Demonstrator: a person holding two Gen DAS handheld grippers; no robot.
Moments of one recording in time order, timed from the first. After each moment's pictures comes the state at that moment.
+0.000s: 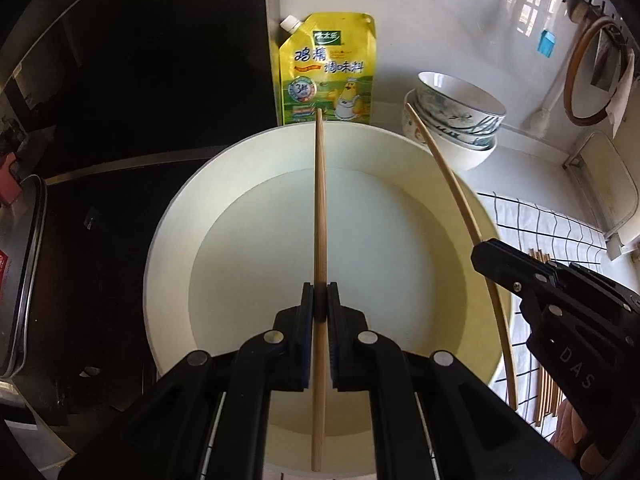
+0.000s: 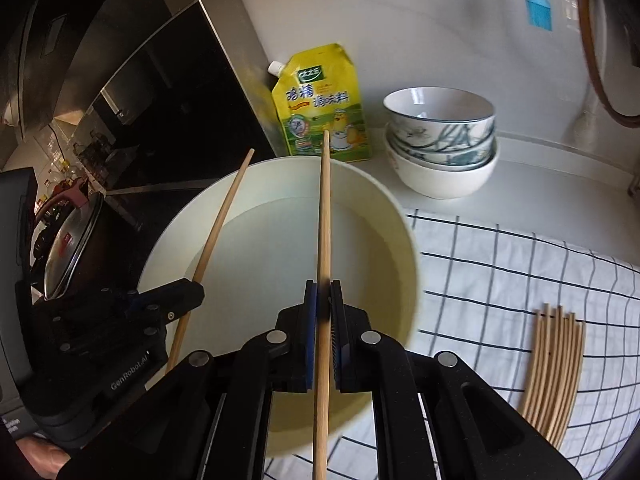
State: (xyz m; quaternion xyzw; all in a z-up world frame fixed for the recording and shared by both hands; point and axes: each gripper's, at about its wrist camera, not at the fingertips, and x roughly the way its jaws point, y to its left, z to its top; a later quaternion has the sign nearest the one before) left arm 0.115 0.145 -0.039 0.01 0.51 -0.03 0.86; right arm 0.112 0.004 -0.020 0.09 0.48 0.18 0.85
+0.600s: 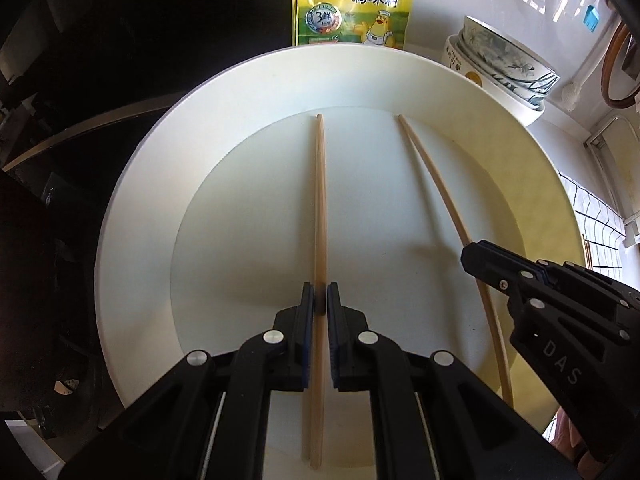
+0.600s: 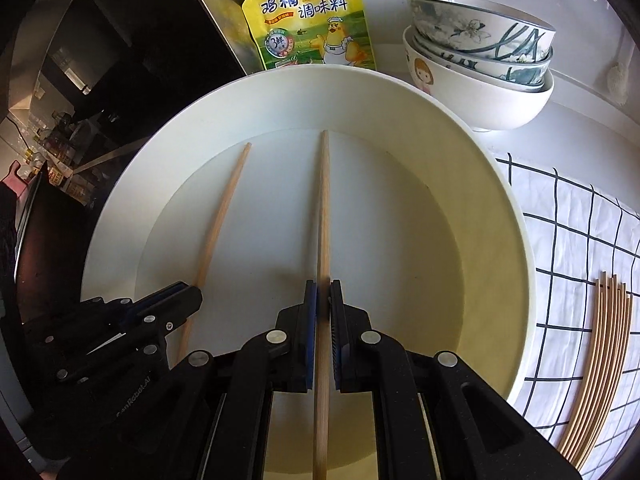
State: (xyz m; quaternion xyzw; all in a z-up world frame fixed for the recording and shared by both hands) left arm 0.141 0.171 -0.098 0.00 0.57 -0.05 0.82; right arm 0.139 0.043 -0.080 0.09 0.56 0.14 0.81
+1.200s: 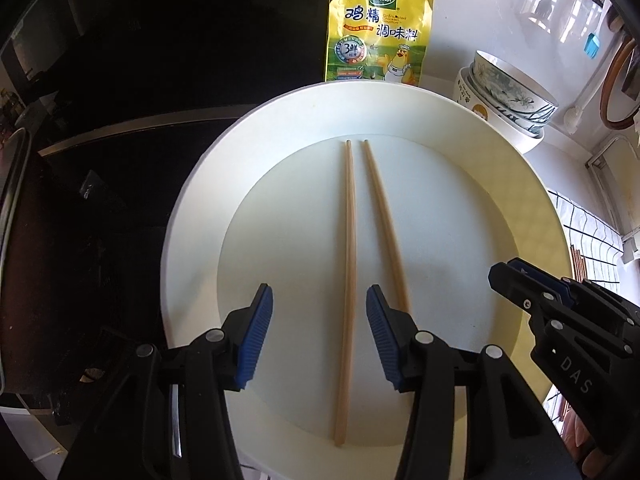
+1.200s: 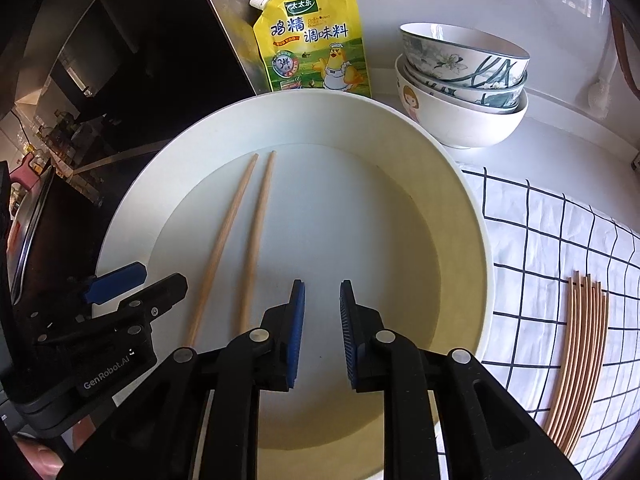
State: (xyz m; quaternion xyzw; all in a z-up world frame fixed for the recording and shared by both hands) left arm 0.126 0.192 -0.067 -0.01 0.55 -0.02 0.84; right arm 0.113 0.030 -0.052 0.08 0.54 0.13 0.83
